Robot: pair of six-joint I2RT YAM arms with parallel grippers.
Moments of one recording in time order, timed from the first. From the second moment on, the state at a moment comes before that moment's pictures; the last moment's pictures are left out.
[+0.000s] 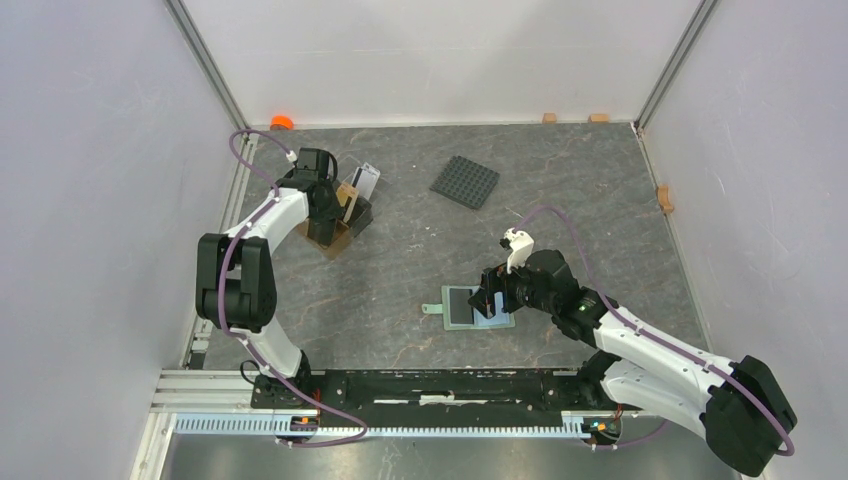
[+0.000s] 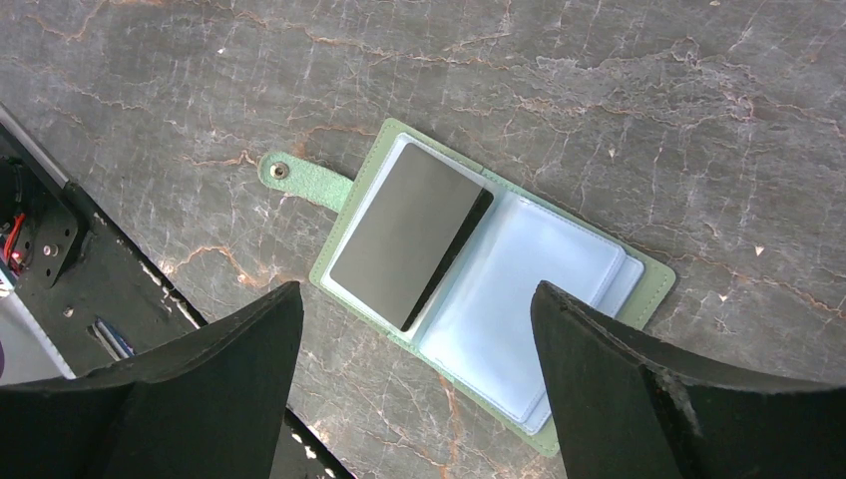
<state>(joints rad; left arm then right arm) -0.12 1.71 1.19 -0.47 -0.15 -0.44 0.71 0.93 0.41 -0.06 -0.16 0.37</state>
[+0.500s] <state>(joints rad) -0.12 1.69 1.19 -0.51 -0.17 -0.42 0.71 0.93 0.41 -0.05 -0.16 0.38</state>
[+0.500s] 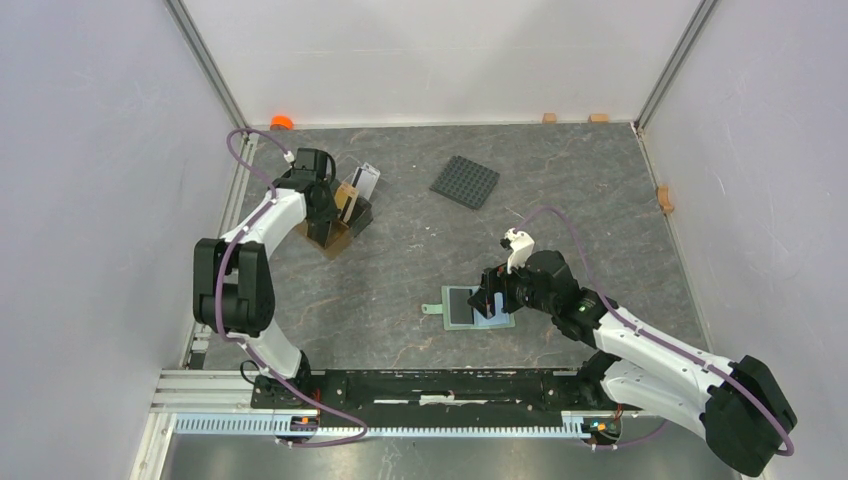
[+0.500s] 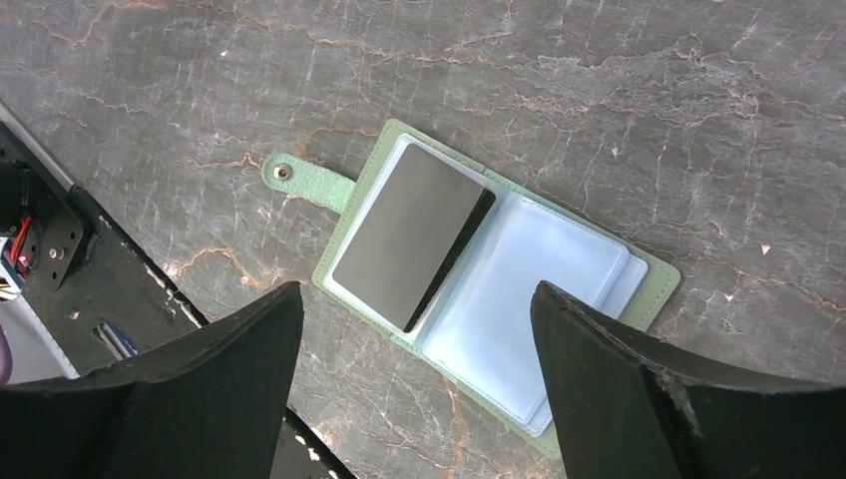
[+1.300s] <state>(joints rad) -0.12 1.61 1.22 -0.67 -0.29 -0.28 0.71 0.93 0.39 -0.04 -0.18 0.40</state>
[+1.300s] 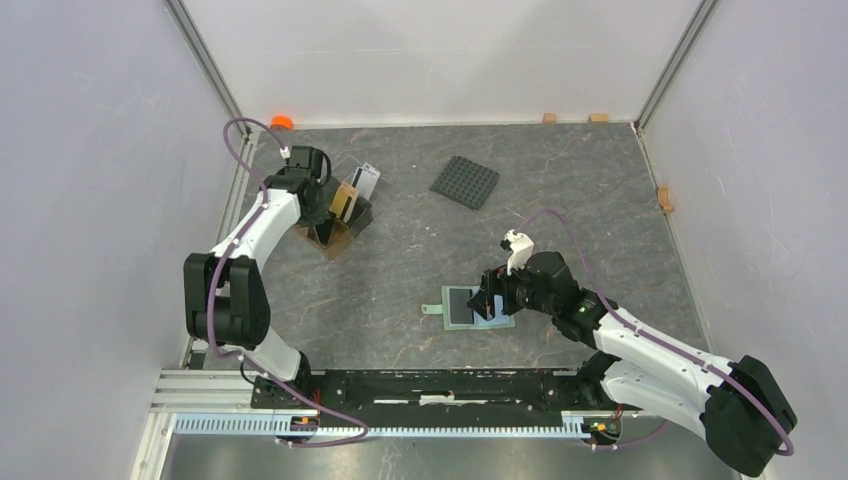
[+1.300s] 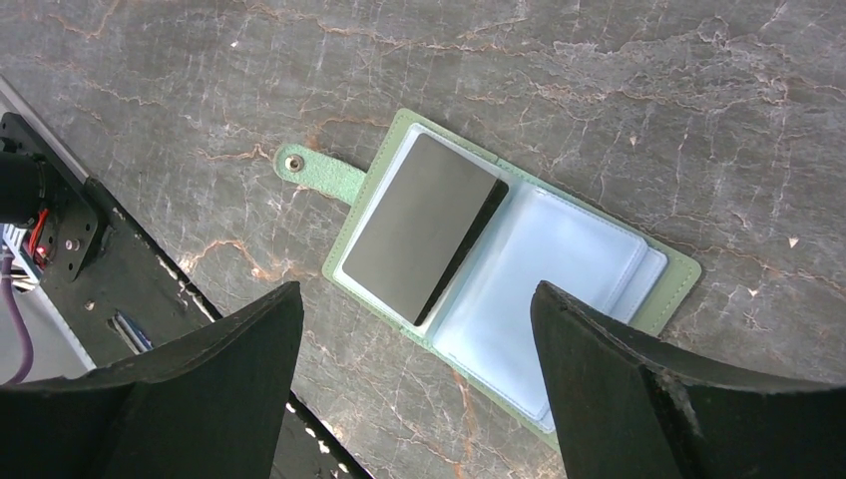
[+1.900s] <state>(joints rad) -0.12 1.43 1.19 -0.67 -0.39 -0.19 0.71 0.93 0.39 -0.01 -0.20 0.42</state>
